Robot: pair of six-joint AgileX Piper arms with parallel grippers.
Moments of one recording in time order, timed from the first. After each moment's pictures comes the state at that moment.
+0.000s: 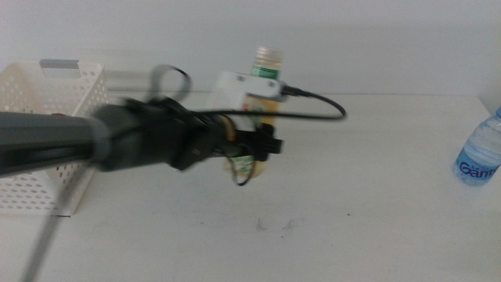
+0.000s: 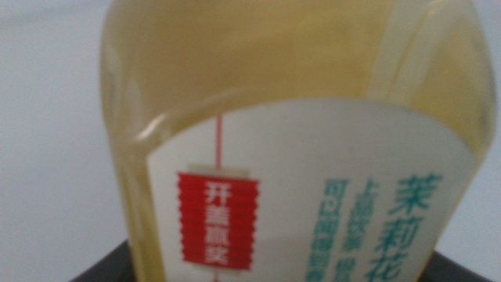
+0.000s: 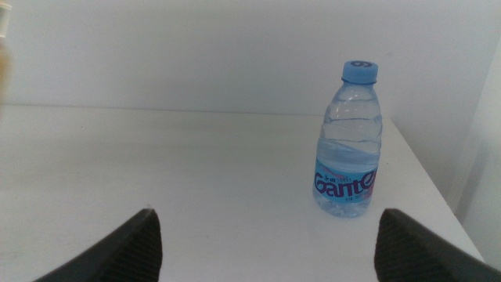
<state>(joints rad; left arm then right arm) -0.58 1.87 -1.16 0.22 0.06 -0.41 0.05 0.01 0.00 -0.06 0.22 0.03</state>
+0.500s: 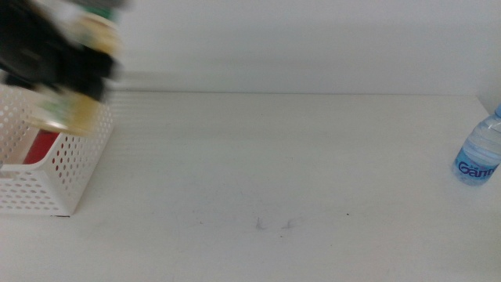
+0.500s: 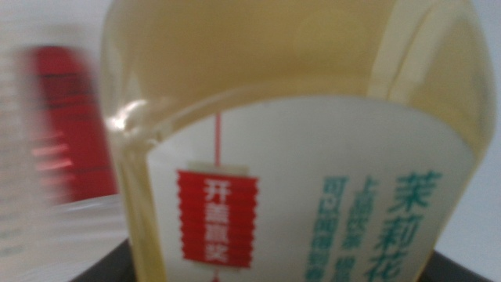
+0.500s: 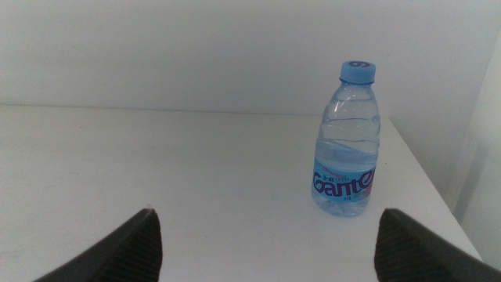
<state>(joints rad) -0.15 1.48 -1.43 0.06 1.10 -0.04 0.05 0.01 0.00 -0.06 0.22 0.03</state>
